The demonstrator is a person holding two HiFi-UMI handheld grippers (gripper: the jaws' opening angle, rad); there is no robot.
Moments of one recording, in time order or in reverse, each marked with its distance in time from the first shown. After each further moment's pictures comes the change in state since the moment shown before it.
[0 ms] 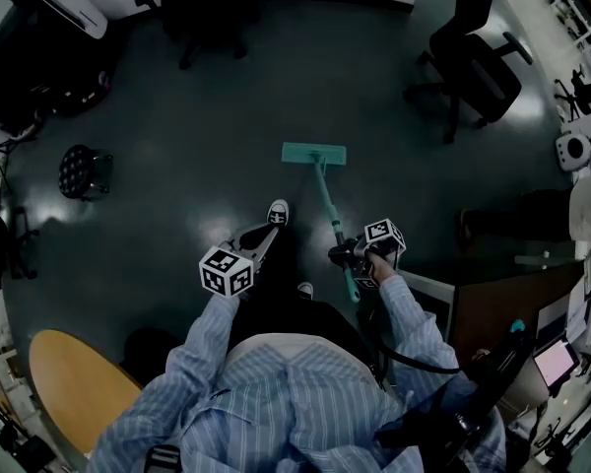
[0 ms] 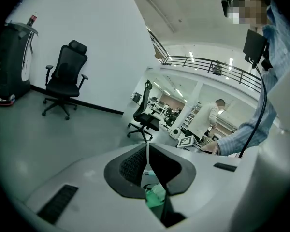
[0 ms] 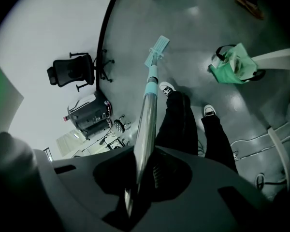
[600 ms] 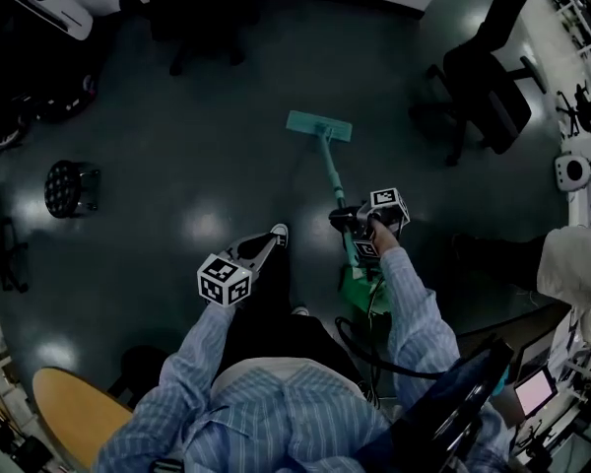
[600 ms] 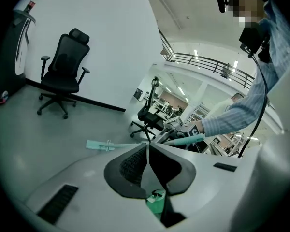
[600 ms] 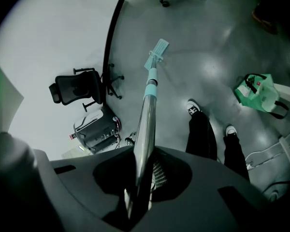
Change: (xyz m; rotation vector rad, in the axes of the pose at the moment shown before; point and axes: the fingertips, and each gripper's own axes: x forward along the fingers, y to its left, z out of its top) left arm 0.088 0.124 0.070 -0.033 0.056 -0.022; right arm 0.004 0.187 0.214 0.039 -0.114 0.055
